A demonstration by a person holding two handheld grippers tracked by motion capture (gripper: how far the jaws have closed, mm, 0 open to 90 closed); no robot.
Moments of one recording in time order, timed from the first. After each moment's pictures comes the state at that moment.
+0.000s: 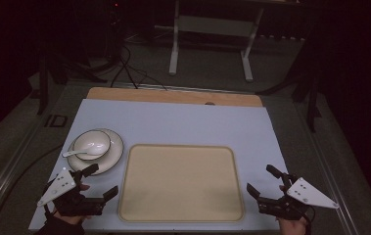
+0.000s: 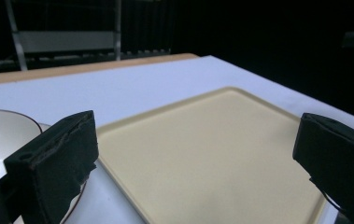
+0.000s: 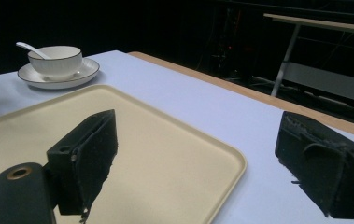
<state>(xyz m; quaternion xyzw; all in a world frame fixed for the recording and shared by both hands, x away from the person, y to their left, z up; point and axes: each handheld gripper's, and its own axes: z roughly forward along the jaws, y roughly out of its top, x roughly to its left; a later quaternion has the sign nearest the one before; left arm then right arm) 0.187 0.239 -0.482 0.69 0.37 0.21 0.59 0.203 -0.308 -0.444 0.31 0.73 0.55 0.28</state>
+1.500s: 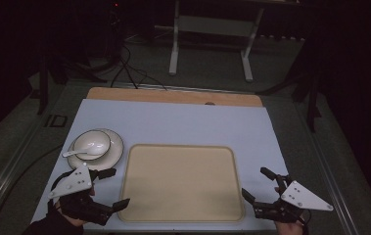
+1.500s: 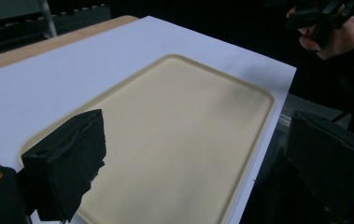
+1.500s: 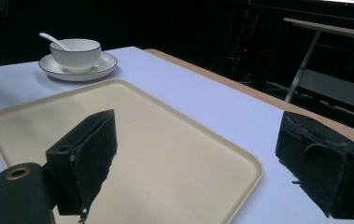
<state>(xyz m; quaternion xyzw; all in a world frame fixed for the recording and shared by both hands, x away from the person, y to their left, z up) 0.184 0.211 -0.421 0.79 0.28 0.12 0.54 0.198 -0.298 -0.446 0.27 0.74 0.55 0.28</state>
